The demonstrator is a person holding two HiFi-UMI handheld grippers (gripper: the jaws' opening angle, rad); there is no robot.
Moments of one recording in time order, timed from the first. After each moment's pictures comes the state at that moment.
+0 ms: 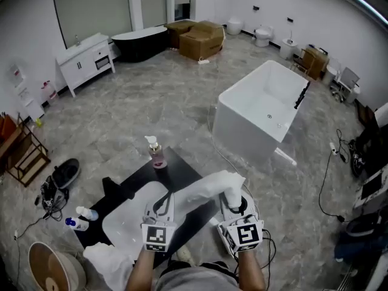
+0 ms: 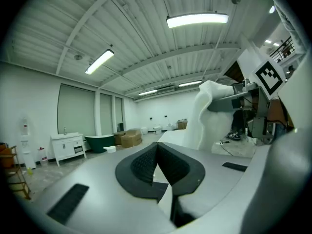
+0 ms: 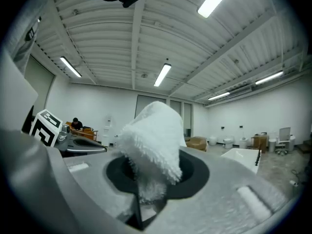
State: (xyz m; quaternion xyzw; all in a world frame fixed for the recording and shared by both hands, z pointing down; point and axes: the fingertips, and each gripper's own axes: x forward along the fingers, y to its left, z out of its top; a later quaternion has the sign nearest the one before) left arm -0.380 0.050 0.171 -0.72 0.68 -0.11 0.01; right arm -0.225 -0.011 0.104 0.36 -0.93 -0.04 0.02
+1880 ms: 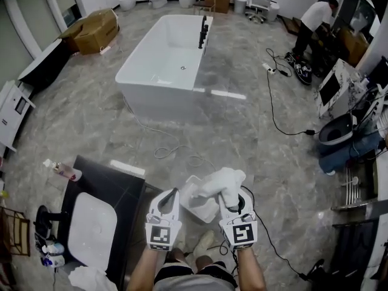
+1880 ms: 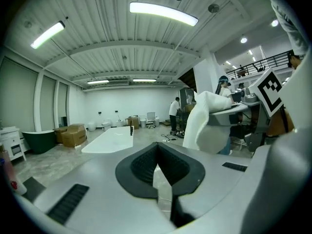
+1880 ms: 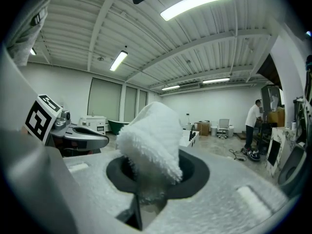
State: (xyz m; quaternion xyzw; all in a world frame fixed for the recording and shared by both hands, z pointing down) left arm 0.051 0.002 0.234 -0.89 0.44 -0.13 -0.02; right arm 0.192 0.019 0.198 0.60 -0.80 0.02 0.09
